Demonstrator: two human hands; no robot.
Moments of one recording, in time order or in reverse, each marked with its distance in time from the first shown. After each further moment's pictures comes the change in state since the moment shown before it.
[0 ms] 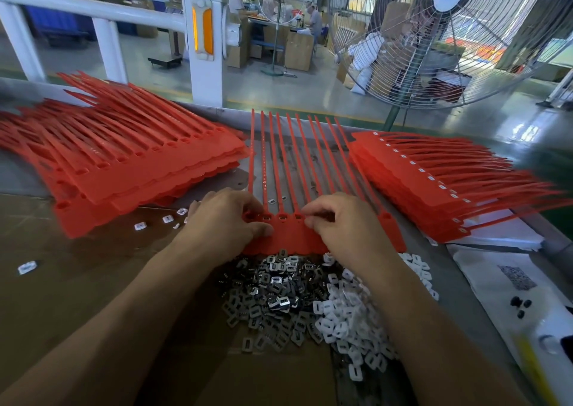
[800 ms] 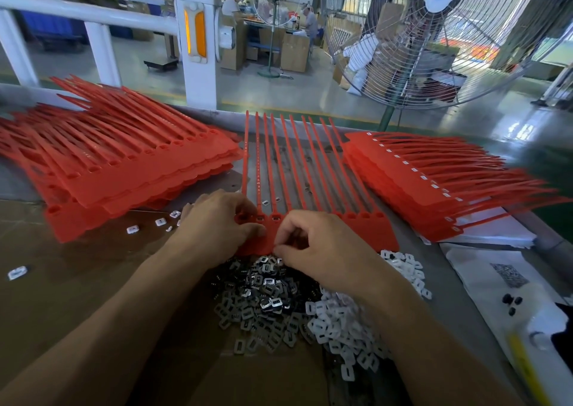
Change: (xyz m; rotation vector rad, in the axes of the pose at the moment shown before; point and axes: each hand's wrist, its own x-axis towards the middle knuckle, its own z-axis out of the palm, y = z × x) left_hand 0.000 0.000 0.002 0.029 0.009 0.003; right_hand -0.021 -0.019 -0.001 0.101 -0.272 -0.133
